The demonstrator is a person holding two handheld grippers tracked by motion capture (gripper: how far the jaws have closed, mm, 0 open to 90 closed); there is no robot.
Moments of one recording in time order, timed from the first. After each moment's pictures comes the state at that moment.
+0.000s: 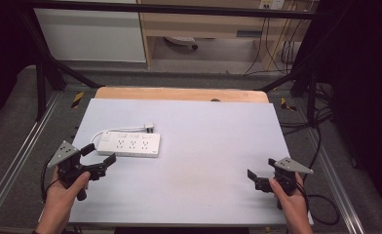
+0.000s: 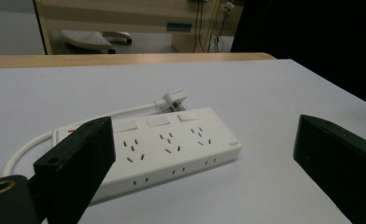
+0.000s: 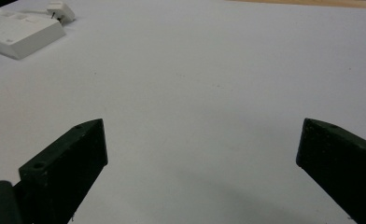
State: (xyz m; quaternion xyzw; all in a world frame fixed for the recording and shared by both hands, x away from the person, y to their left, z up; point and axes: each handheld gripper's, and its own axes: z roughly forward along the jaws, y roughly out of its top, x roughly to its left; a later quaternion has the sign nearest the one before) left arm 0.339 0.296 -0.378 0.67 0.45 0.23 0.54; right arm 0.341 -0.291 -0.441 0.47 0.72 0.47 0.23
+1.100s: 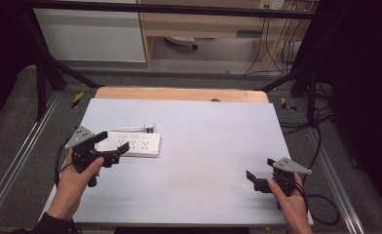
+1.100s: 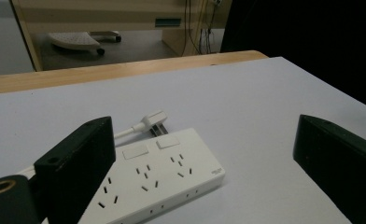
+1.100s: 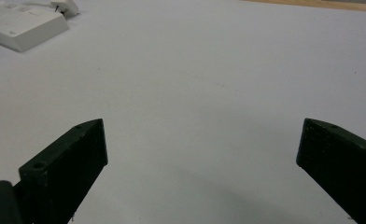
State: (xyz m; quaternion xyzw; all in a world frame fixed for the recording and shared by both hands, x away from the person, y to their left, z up) left arm 0.366 0.262 -0.350 0.70 0.43 0.22 0.53; right arm 0.340 -0.287 -0.440 0.45 0.73 0.46 0.23
